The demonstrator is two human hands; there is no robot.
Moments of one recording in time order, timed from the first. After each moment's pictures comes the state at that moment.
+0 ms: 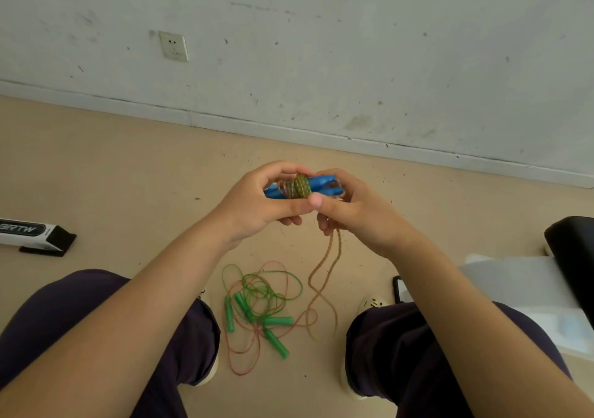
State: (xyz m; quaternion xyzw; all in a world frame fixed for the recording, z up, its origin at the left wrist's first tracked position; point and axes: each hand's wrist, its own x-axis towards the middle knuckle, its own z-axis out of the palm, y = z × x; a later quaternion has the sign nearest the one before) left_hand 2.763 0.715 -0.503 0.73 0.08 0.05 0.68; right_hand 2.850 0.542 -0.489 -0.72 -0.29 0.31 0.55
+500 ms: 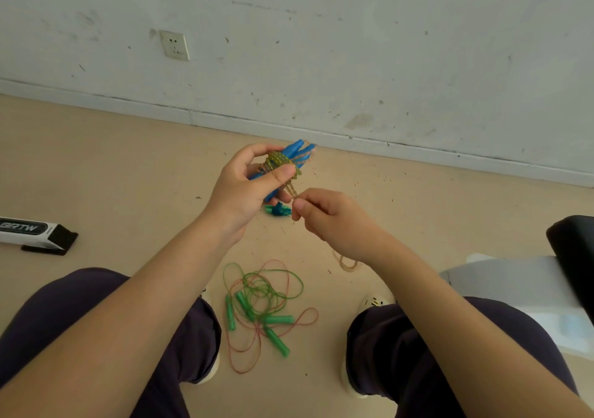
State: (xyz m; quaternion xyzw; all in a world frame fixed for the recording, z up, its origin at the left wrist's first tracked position) left_hand 2.771 0.718 -0.504 0.62 0.18 0.16 0.74; right_hand 2.832 0.560 -0.497 -0.82 -0.34 0.25 0.40
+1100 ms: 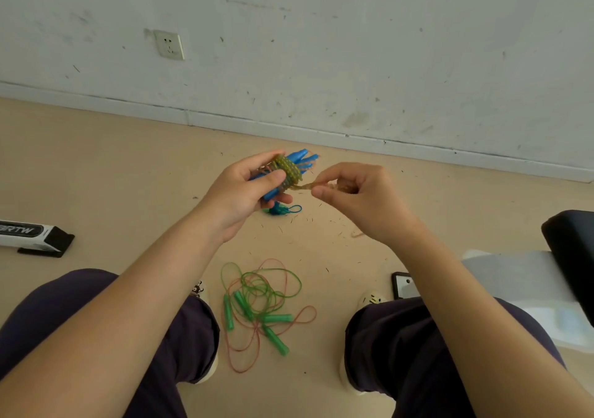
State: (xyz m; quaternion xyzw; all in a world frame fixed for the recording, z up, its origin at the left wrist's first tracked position) left_hand 2.774 0.721 -0.509 0.64 0.17 0.07 0.75; right_hand 2.854 0.536 -0.482 -0.80 -0.32 0.12 0.50
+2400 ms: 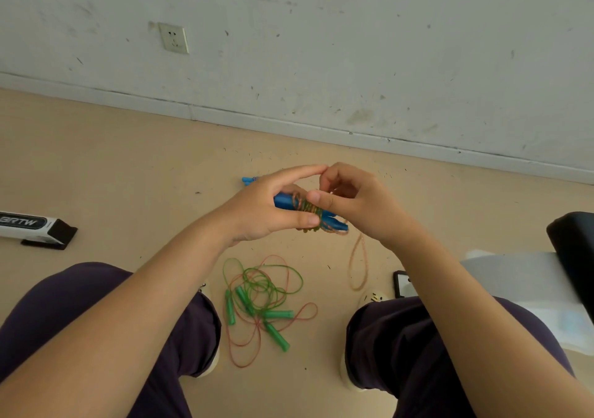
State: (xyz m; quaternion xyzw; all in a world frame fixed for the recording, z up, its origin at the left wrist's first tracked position) left_hand 2.762 0.715 -0.505 0.77 0.00 -0.04 0.64; right_hand 2.854 0.542 -0.495 -0.76 -0.34 0.21 0.52
